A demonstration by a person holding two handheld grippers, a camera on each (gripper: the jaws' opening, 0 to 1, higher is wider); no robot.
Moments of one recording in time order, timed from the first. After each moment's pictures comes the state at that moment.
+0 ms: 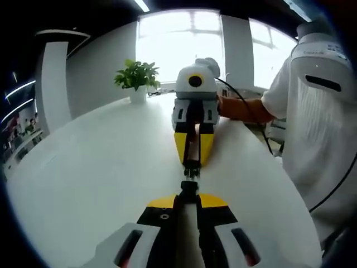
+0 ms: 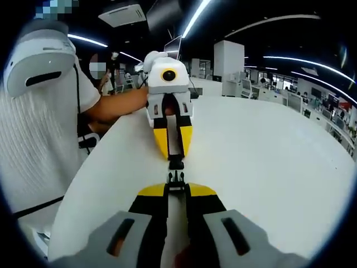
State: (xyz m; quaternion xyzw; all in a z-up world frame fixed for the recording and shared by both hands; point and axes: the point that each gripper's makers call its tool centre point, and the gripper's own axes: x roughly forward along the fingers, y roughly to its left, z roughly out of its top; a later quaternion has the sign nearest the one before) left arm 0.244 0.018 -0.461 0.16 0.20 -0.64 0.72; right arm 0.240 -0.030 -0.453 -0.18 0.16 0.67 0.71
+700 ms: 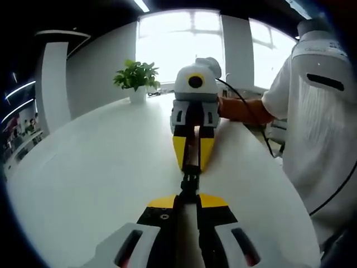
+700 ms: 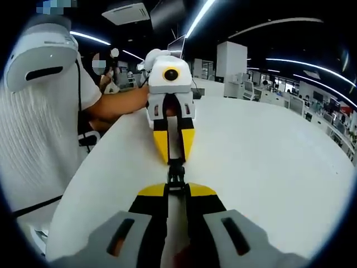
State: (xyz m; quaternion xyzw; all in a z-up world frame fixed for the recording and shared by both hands) left arm 0.239 0.015 -0.460 0.16 0.20 -0.64 0.72; right arm 0.238 -0.025 -0.454 -0.19 0.15 0.67 0.70
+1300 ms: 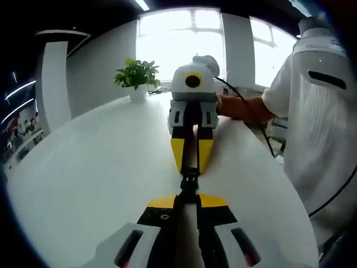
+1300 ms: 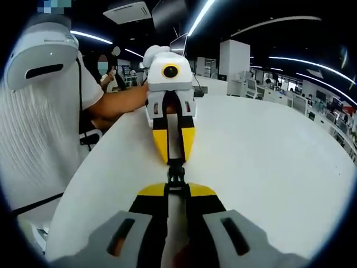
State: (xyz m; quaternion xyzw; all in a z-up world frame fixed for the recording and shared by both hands) left arm 0.239 0.012 -0.460 0.17 0.21 -0.64 0.72; right arm 0.240 -0.023 -0.455 -0.19 0.16 0.68 0.69
